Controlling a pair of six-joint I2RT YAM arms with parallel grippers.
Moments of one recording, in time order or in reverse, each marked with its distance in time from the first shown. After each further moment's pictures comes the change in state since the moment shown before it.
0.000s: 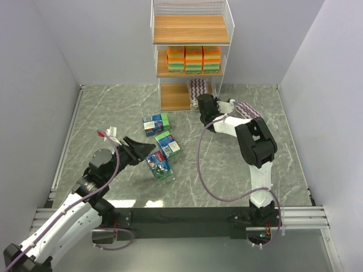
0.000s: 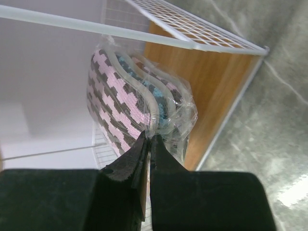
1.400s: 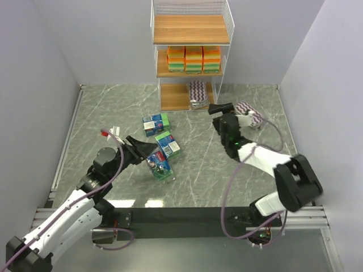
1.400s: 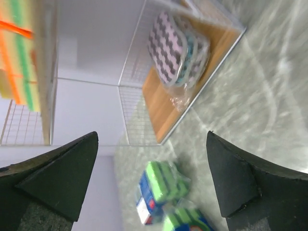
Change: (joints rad) left arm 0.000 0.055 -0.027 0.066 0.001 -0.019; right arm 0.028 -0.581 -0.607 0.216 -0.121 -0.199
